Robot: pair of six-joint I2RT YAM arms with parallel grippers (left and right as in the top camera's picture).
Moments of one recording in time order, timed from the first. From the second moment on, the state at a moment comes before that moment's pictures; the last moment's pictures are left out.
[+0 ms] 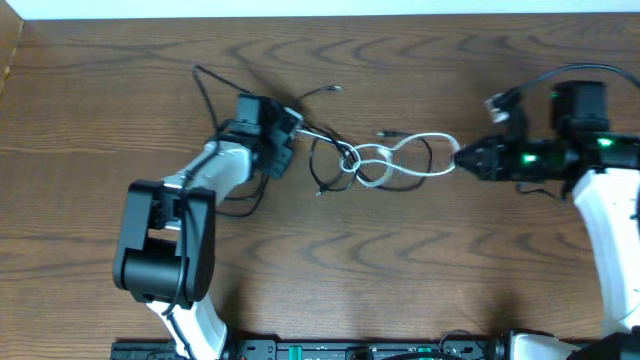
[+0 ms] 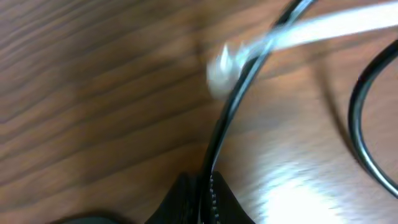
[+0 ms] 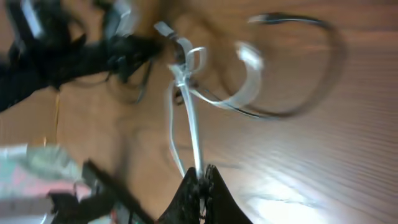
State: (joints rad) left arm -0.16 1.91 1.07 -0.30 0.12 0.34; right arm -0.11 1.42 1.21 -1.00 -0.75 0.01
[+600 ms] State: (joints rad) left arm -0.03 1.91 1.07 -0.29 0.23 0.23; right arm -0.45 1.42 1.21 -1.09 -0.56 0.02
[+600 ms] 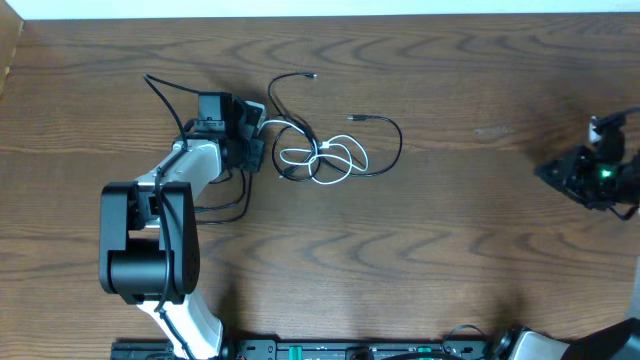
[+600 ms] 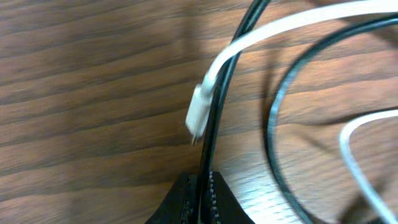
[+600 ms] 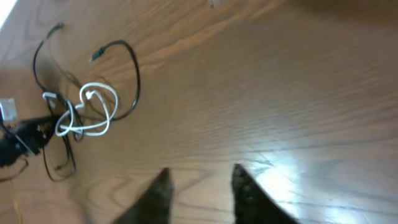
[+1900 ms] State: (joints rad) left arm -0.29 1.87 1.05 -0.30 0.55 0.19; right arm 0.25 1.85 1.21 -0.85 -0.55 -0.12
